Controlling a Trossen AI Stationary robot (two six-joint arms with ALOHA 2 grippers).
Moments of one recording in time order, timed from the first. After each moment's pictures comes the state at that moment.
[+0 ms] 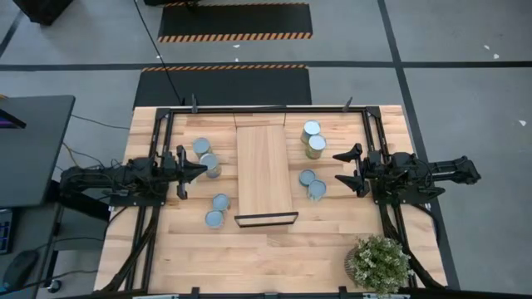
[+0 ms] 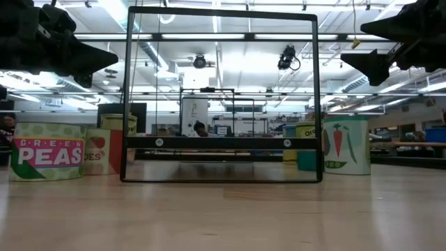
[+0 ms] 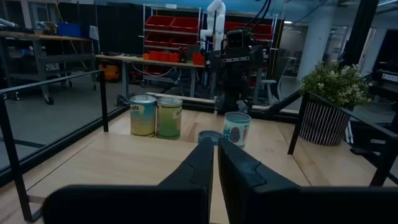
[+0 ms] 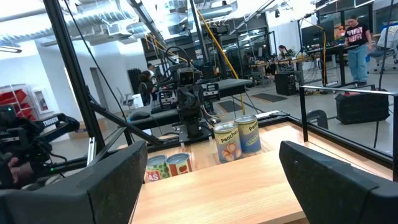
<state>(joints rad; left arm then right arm) -0.01 0.01 0.01 0.06 -0.20 -0.09 0.07 0.01 0.01 0.17 0.16 0.17</state>
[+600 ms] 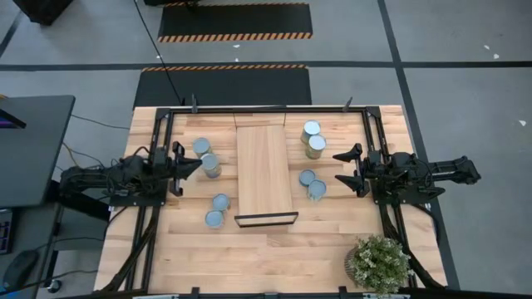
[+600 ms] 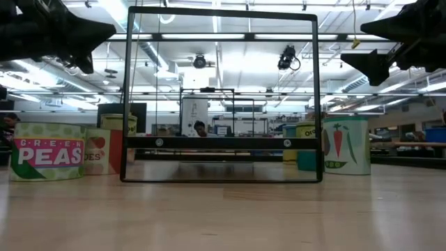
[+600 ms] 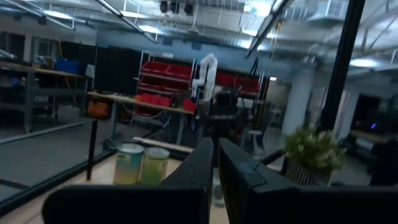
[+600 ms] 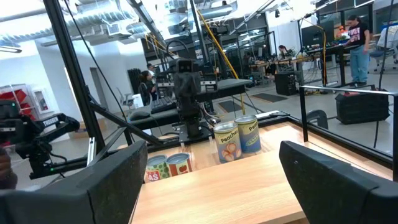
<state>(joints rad) -0.01 0.01 0.01 0.29 -0.20 -0.17 0.07 0.01 0.01 0.17 0.16 0.17</state>
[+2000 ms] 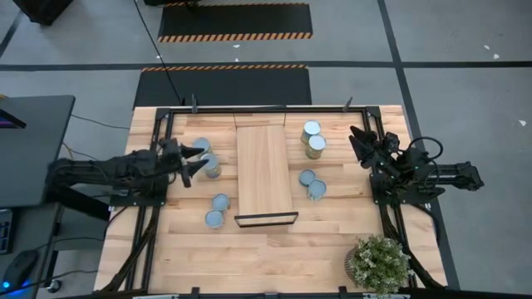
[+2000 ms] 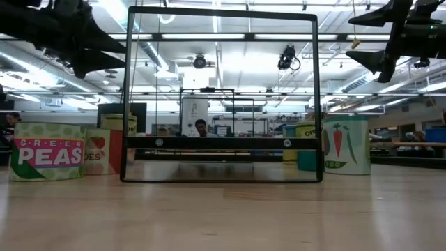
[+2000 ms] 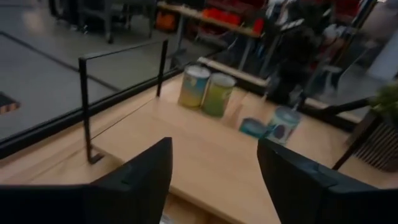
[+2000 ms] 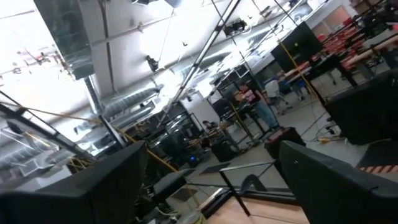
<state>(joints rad) -0.01 0.33 0.30 -0.16 -0.43 -0.33 -0.03 0.02 0.01 0.49 0.56 0.37</state>
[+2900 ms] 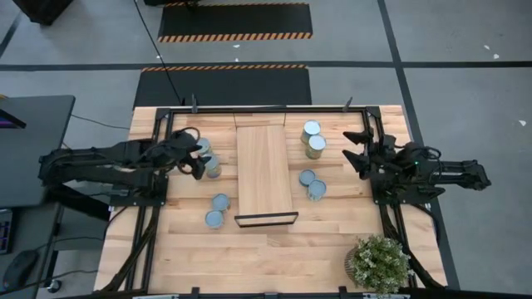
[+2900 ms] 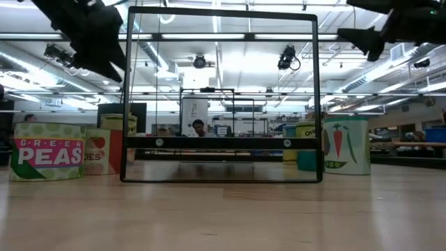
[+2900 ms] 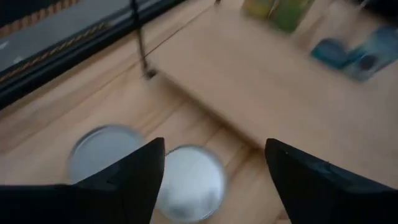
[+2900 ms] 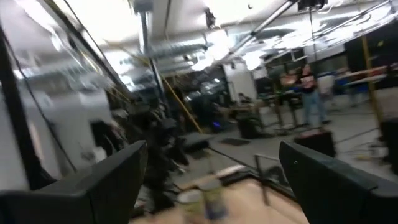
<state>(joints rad) 0.11 0.78 0.71 -0.70 -0.39 -0.52 -0.07 0.16 0.15 0.36 0.23 0.15</state>
